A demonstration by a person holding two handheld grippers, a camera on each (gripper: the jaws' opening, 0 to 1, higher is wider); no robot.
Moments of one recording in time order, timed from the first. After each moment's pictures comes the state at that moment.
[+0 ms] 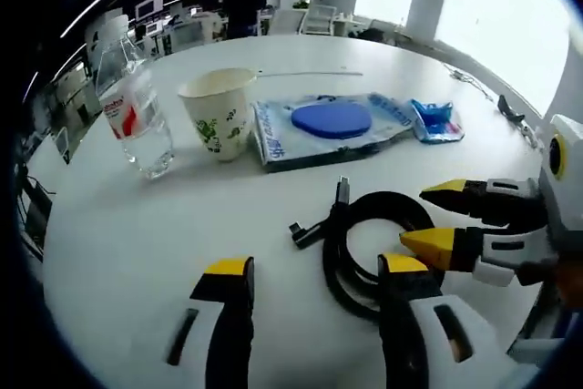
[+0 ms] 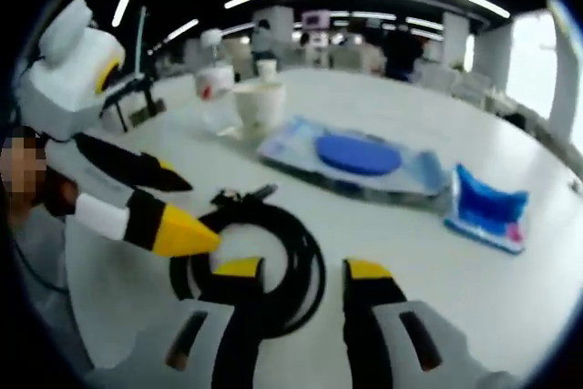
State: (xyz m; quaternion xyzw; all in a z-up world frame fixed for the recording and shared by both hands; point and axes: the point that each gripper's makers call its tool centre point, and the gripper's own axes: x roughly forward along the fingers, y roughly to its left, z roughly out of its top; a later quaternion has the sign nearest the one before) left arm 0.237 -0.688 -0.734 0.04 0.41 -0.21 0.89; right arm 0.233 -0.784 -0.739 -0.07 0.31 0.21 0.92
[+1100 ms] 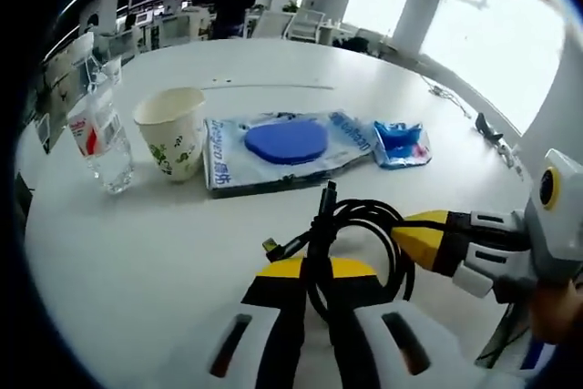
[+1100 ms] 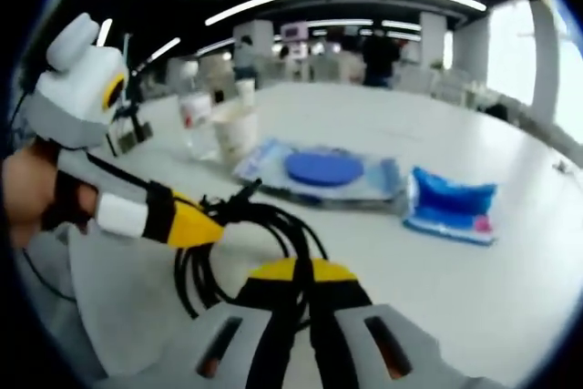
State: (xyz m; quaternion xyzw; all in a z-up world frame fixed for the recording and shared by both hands) left arm 0.237 -0.751 -0.707 -0.02 0.41 -0.26 0.88; right arm 0.228 -0.832 -0.705 -0.02 0.28 0.16 0.94
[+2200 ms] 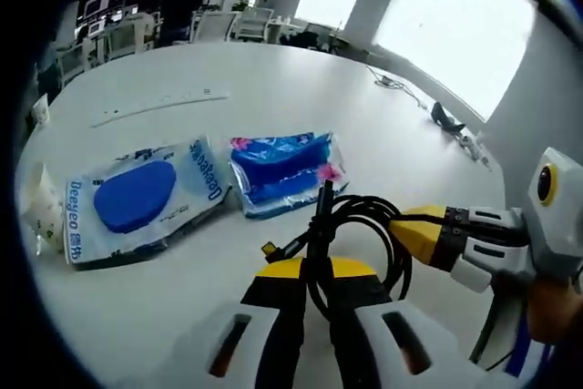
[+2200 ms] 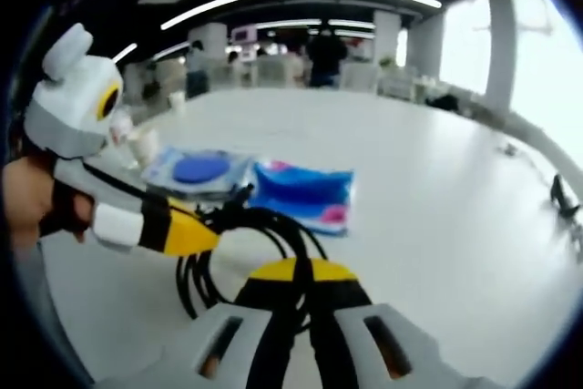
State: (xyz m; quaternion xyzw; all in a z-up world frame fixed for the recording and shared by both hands) left arm 0.250 -0.911 -0.708 -0.01 0.41 -0.35 0.84; right arm 0.233 -0.989 -0.698 -0.02 0.29 0.07 0.95
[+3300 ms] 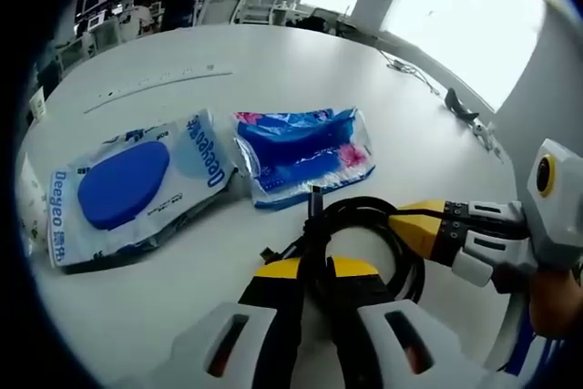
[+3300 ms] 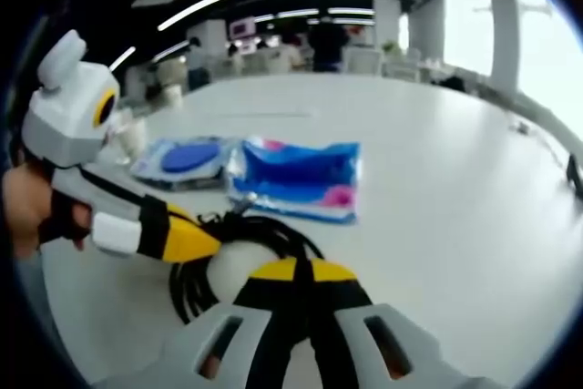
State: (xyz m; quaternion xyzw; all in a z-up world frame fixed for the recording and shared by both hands) left arm 0.261 -0.910 -0.740 0.00 0.44 -0.34 0.83; right arm 0.249 -0.990 -0.732 0.01 0.31 0.08 0.95
